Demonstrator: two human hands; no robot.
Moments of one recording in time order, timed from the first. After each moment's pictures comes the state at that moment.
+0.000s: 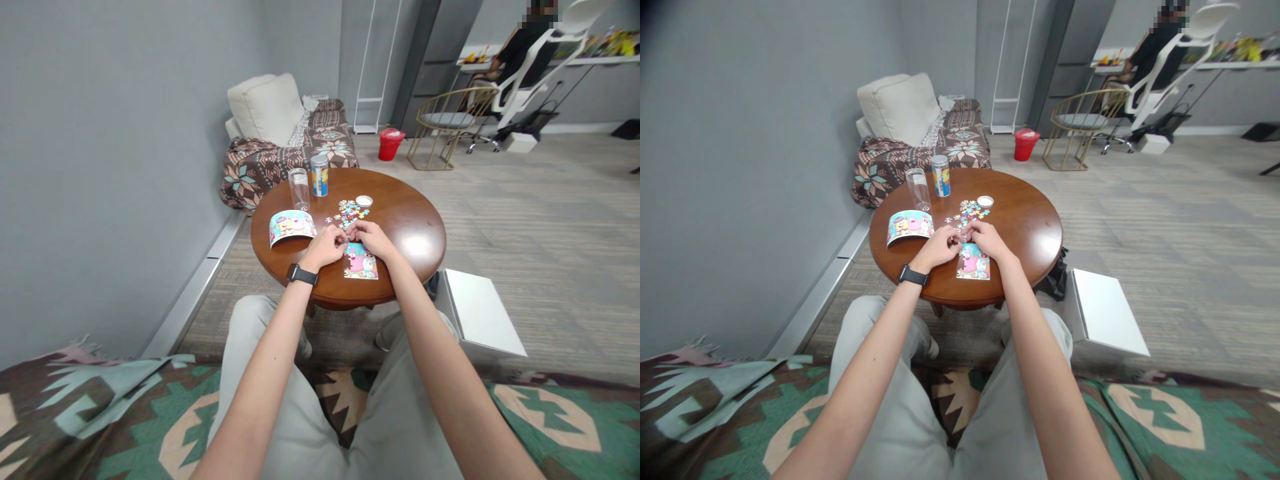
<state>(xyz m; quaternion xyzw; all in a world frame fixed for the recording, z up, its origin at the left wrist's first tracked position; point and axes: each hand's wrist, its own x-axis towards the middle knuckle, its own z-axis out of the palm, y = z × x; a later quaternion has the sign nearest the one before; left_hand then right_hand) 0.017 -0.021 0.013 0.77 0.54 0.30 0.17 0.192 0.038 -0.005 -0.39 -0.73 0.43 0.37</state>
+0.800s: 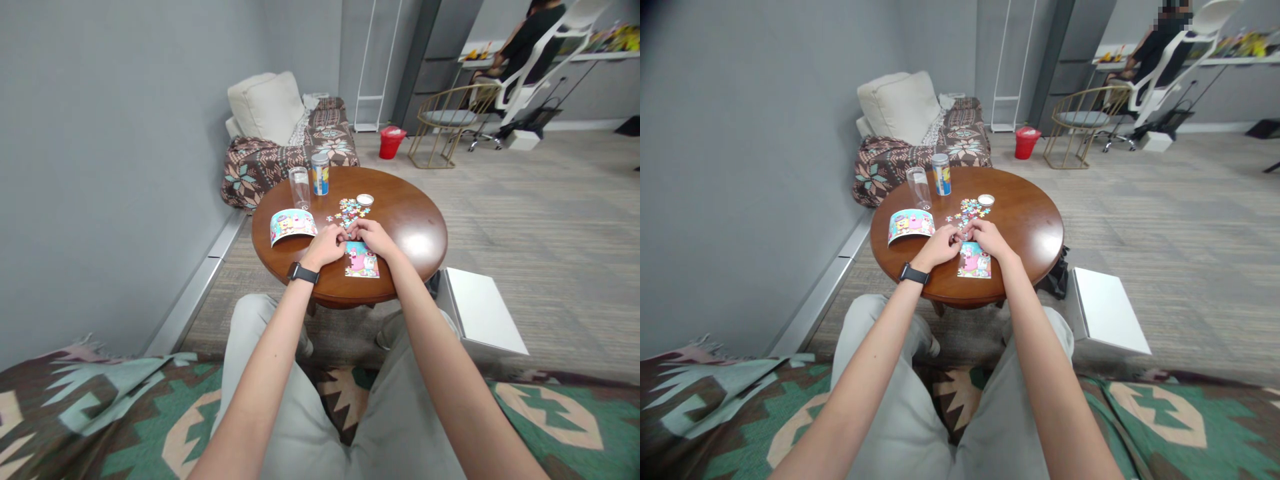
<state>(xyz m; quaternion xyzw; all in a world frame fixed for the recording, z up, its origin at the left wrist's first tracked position) 0.017 -0.019 0.011 0.78 0.53 0.29 0.15 0.190 0.035 -0.001 -0.39 -0.72 0.43 0.38</state>
